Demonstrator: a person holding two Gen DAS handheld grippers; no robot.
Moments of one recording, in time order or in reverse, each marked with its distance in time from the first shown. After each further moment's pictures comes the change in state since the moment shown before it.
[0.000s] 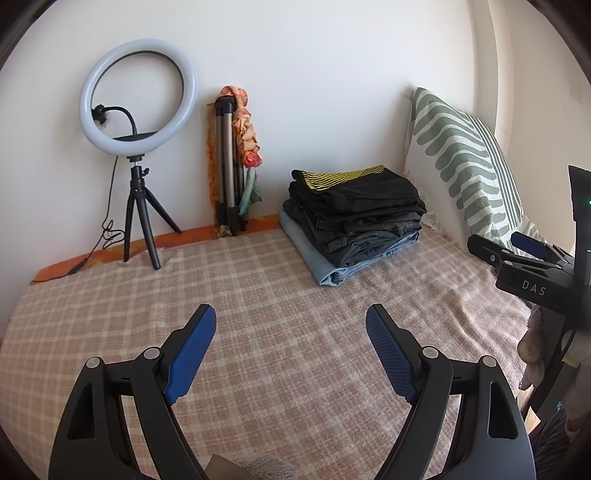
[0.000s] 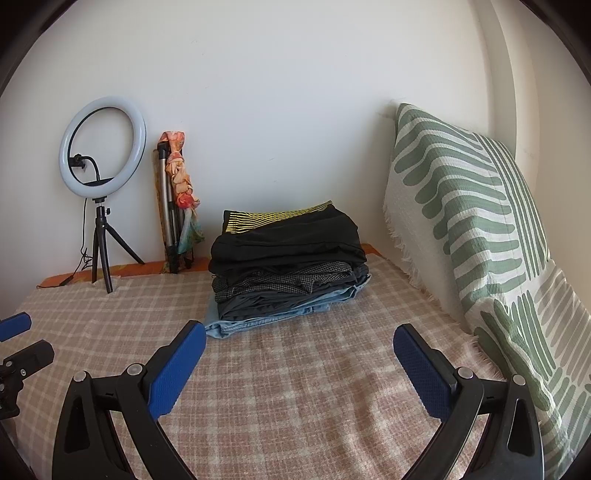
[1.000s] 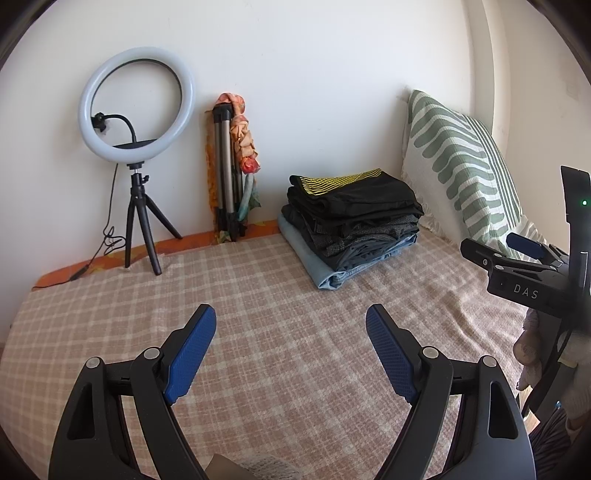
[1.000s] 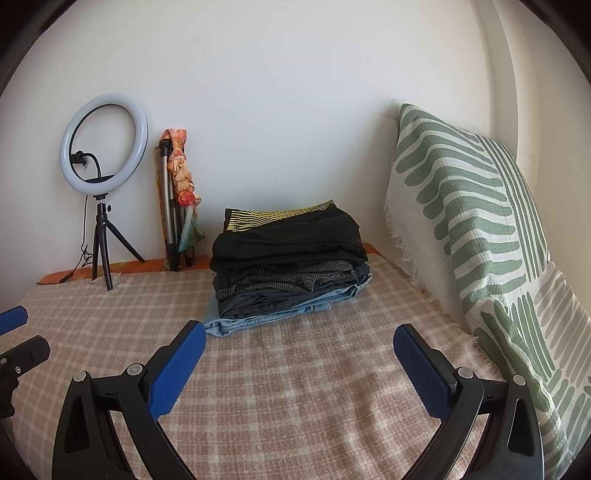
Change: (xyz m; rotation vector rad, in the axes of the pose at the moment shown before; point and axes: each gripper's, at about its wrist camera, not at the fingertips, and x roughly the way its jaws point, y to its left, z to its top) left arm -0.003 -0.003 0.002 0.010 -0.015 0.003; right arm 0.001 0.002 -0.001 -0.006 0.001 0.000
